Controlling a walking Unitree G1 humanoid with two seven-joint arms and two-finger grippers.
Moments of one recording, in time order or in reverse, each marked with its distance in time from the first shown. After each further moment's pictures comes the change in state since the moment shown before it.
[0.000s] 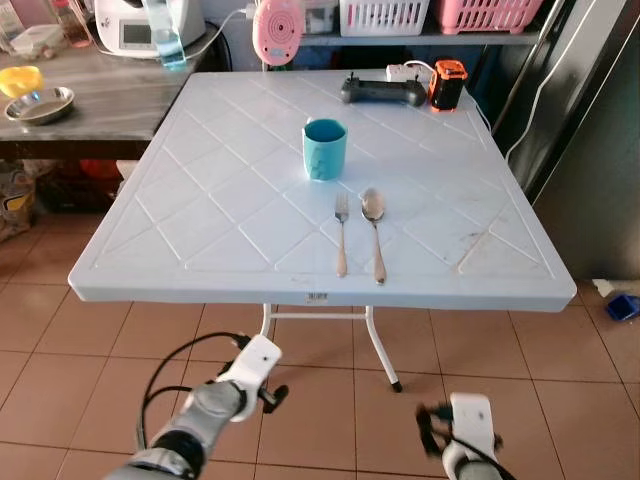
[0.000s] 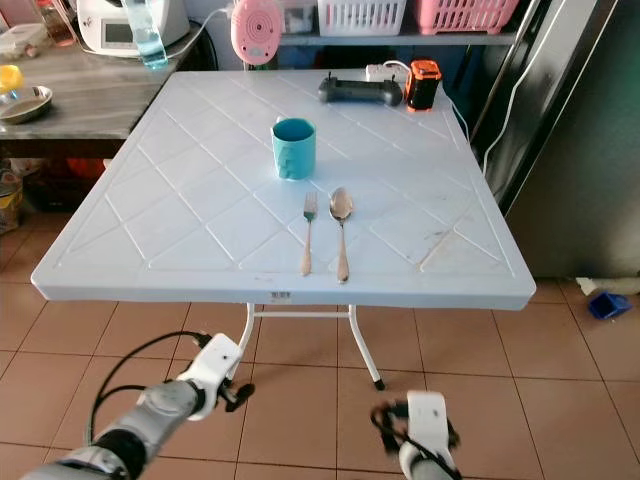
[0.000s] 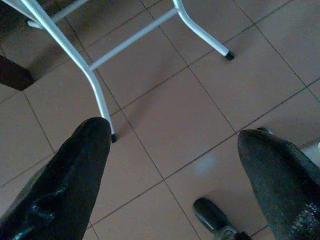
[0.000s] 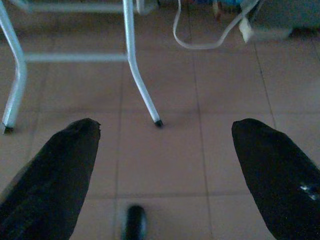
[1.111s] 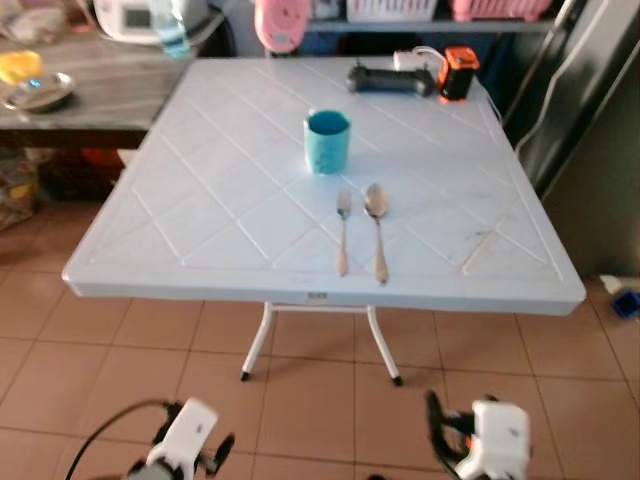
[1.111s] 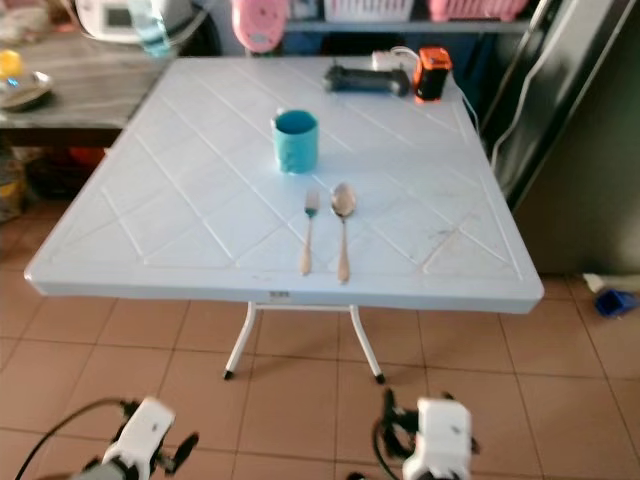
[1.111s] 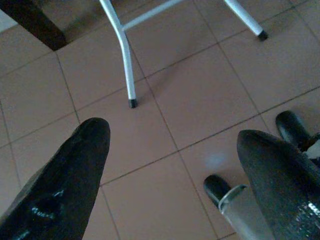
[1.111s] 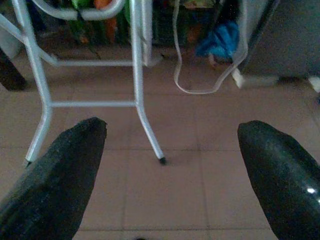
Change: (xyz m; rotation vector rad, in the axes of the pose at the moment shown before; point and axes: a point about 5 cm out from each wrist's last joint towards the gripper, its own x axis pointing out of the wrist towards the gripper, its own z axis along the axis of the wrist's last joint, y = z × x) left arm -0.060 -0.003 -0.105 -0.054 -0.052 0.157; right arm -0.080 0.002 0.046 0.021 -0.184 -0.021
